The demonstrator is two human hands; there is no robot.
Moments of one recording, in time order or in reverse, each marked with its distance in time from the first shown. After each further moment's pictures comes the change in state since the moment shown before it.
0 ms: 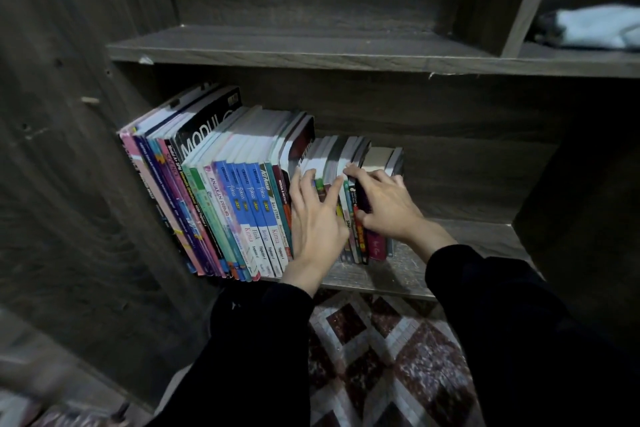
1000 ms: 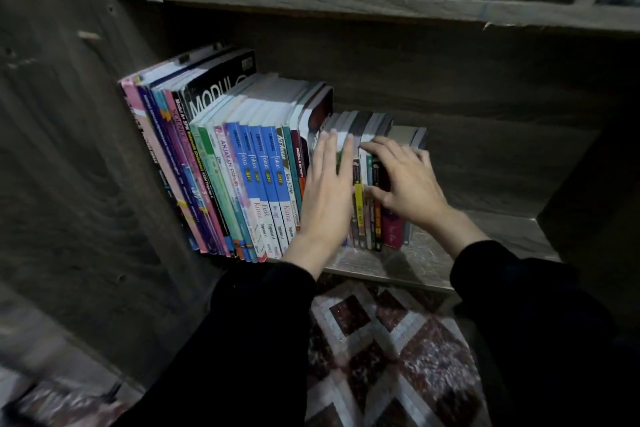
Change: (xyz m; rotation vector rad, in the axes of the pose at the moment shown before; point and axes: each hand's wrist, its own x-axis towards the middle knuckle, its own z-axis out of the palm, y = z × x) left_hand 0.007 -0.019 0.010 0.019 0.111 0.172; right_hand 0.004 0.001 0.019 -0.145 0.176 -0.058
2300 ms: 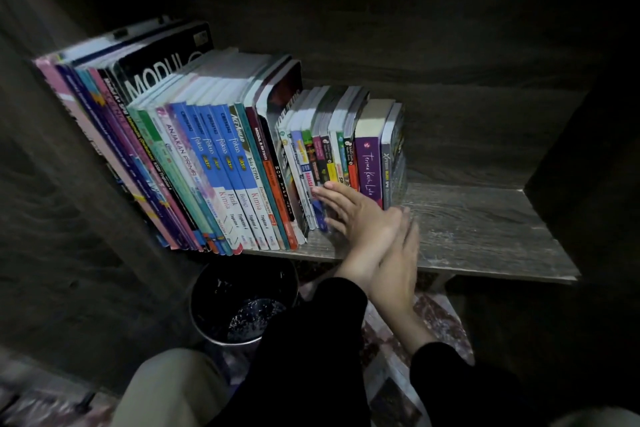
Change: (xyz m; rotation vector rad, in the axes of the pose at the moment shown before) left_hand -0.017 0.080 0.063 -0.573 -0.430 -0.762; right_hand -0.119 -0.030 0.108 0.526 0.157 0.751
